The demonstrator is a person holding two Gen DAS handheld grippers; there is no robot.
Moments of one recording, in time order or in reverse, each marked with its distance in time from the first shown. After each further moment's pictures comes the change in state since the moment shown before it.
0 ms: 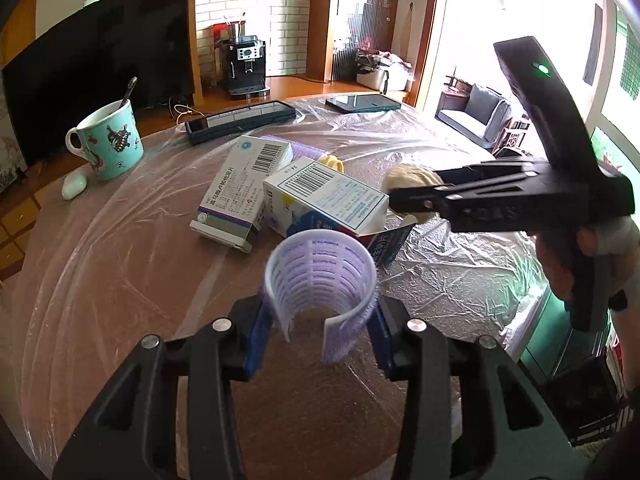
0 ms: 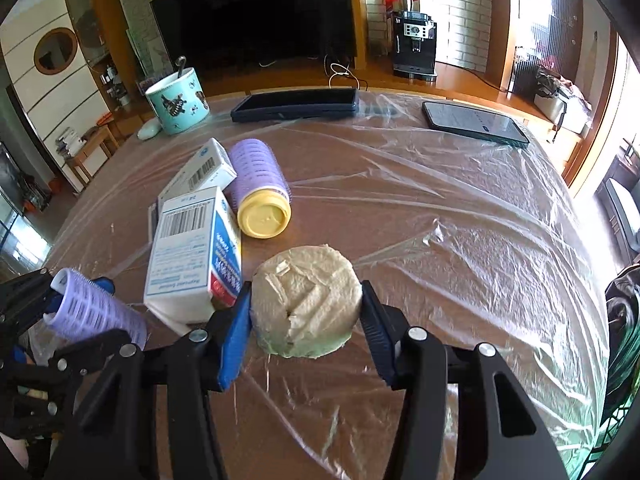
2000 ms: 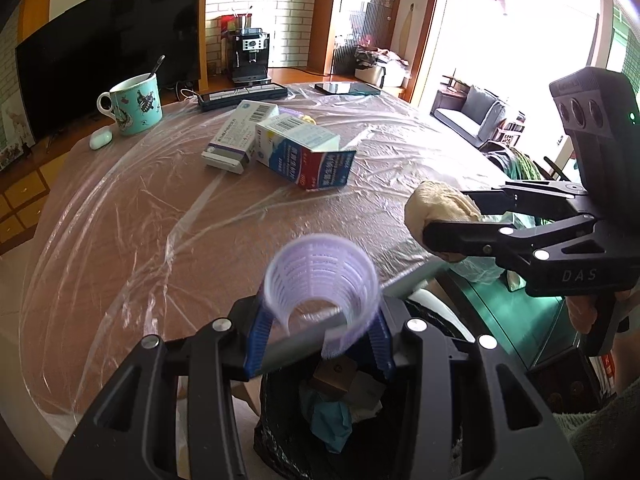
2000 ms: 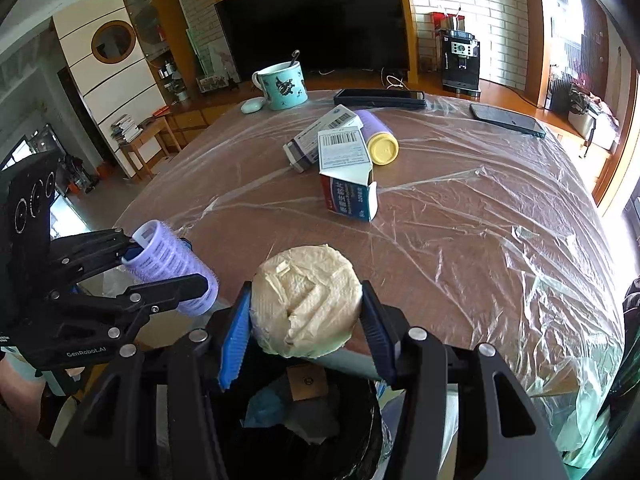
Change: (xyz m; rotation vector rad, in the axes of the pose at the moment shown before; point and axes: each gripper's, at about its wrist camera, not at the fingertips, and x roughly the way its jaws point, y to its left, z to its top) left arm -0.066 -0.027 -0.061 -0.039 0.027 -0.009; right arm -0.086 0.061 -0.096 -0.100 -0.030 0.157
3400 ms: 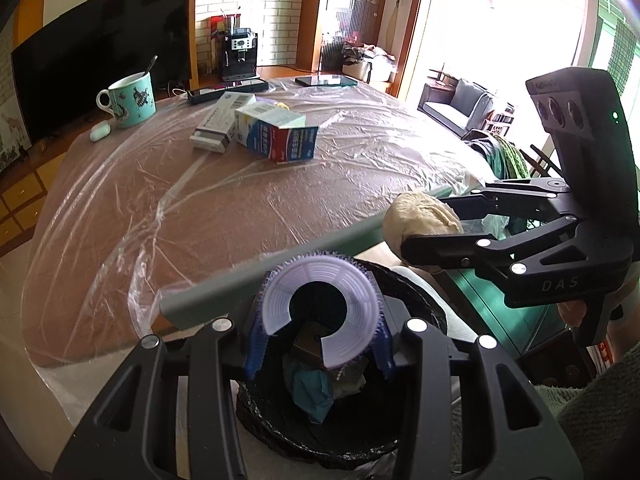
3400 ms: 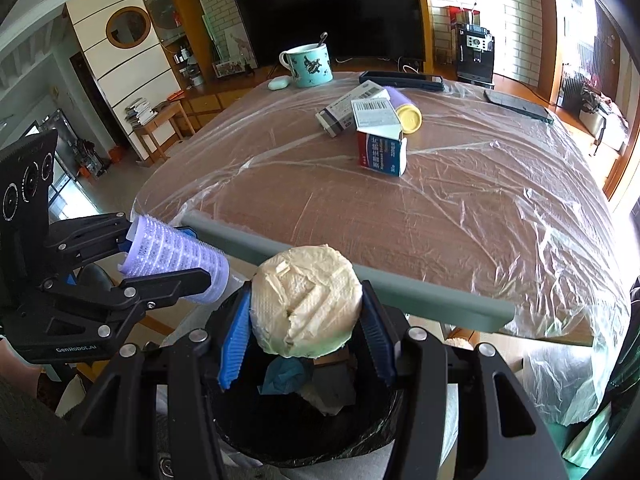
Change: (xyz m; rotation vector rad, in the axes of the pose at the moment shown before) left arm -0.028 -0.027 -0.033 0.023 0.009 -0.026; right arm -0.018 0.025 -0.040 -0.033 0.040 0.030
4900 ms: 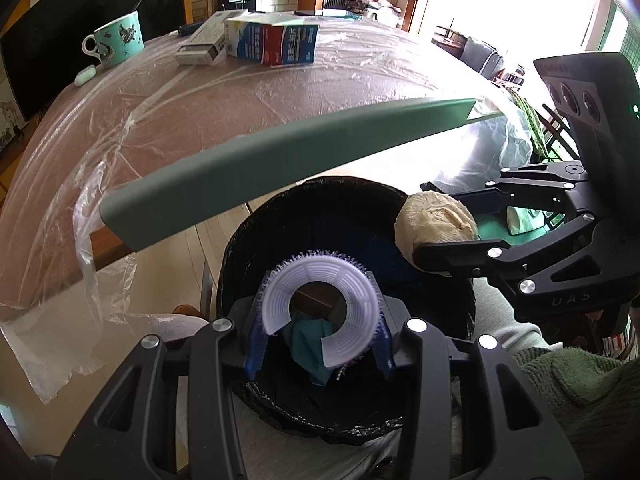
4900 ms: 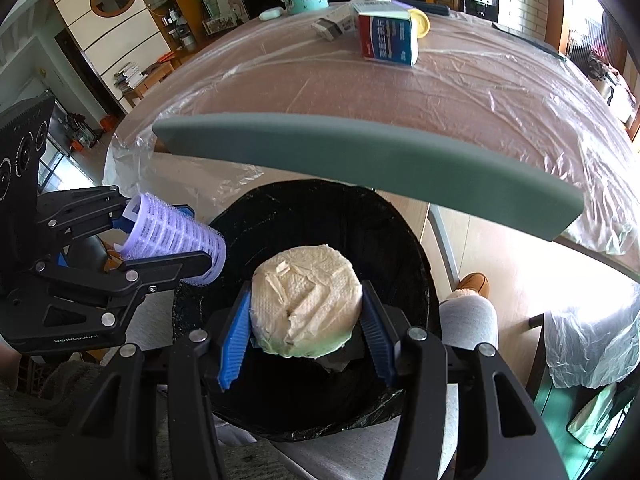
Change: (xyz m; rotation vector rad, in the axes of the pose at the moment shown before) left arm 0.048 -0.001 -0.043 0.004 0.174 0.019; right arm 0.051 -0.003 -0.054 0.021 0.170 -0.009
